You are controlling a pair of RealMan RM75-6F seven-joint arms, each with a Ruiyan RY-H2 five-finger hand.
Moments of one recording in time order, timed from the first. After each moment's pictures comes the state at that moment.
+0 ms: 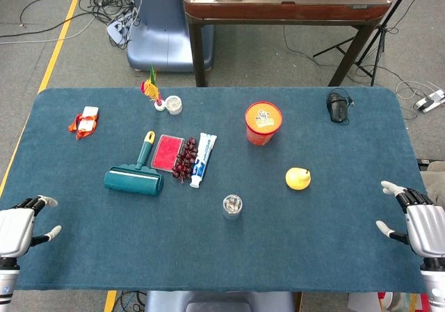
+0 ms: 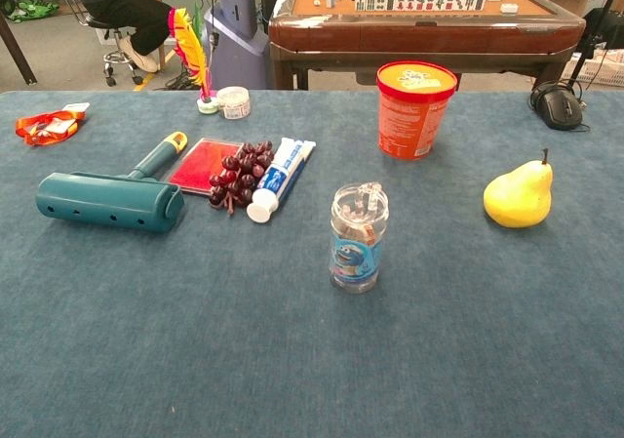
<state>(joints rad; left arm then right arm) -0.12 -1.16 -0.06 -1.56 1.48 1.46 0.08 0.05 -1.10 0.06 -1.61 -1.53 1.53 0.02</state>
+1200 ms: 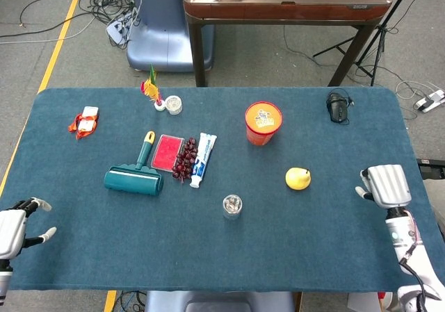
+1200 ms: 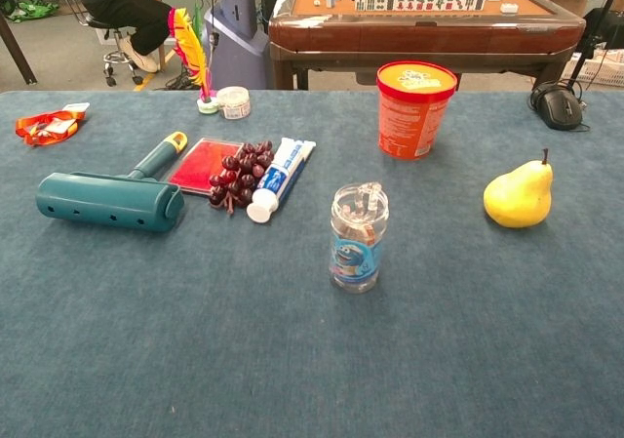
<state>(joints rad) -0.11 -1.13 -0.06 -1.56 1.46 1.45 -0.01 0.31 -1.33 0.17 -1.25 -1.42 1.24 -0.11</state>
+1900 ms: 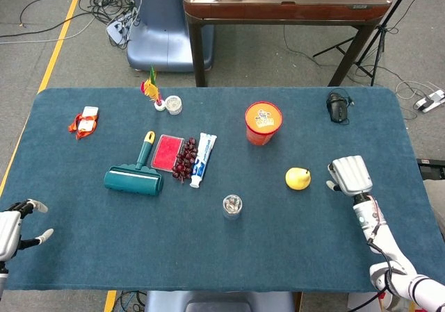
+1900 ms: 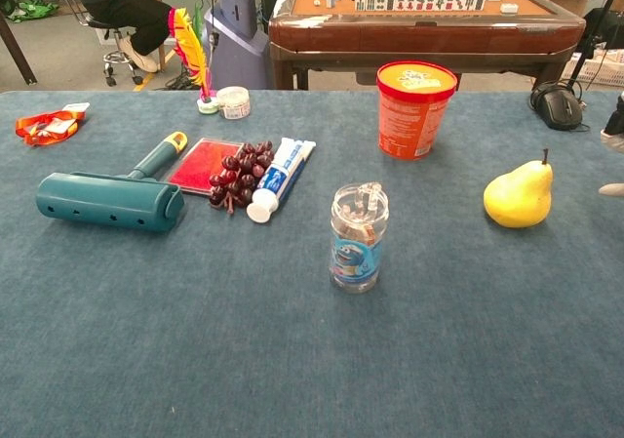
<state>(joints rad) -0.10 -1.10 -0.06 -1.58 1.44 1.45 -0.04 0.46 -1.51 0.16 -1.06 -1.43 1.12 -0.09</state>
